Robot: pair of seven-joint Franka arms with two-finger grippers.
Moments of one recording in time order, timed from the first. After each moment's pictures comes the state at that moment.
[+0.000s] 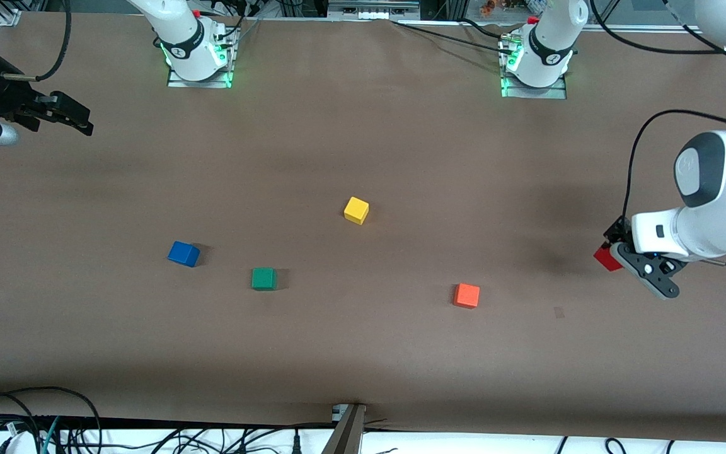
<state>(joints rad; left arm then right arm) 0.12 0.40 -0.12 -1.59 0.03 1.86 0.81 0.05 -0.09 0.00 -1.70 0.00 1.53 0.12</state>
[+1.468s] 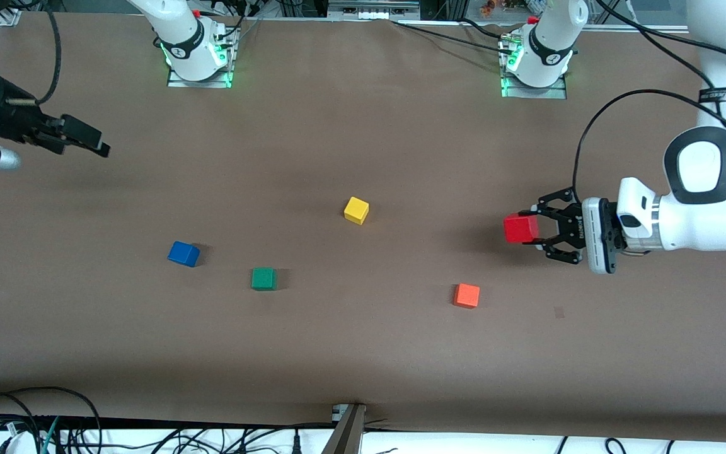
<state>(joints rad) 0.11 0.43 -0.16 -1.59 -0.80 1.73 1.38 0.04 0.00 -0.03 -1.69 0.25 1.64 0.17</state>
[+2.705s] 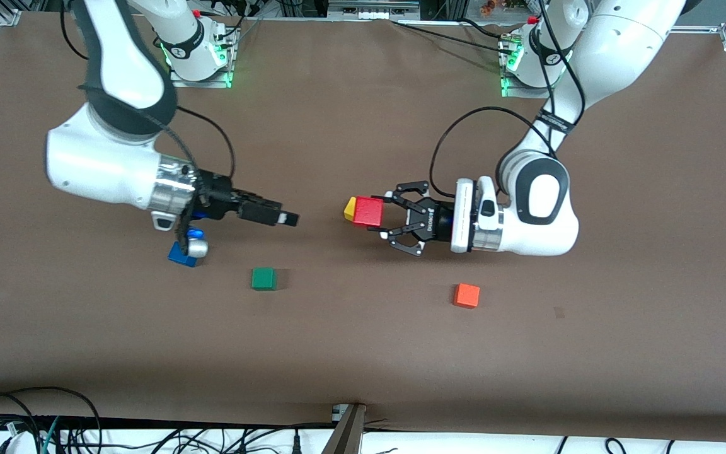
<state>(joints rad) -0.14 0.64 -0.31 -1.56 -1.60 1.94 2.03 0.38 0.33 0.00 -1.67 1.12 2.15 0.32</state>
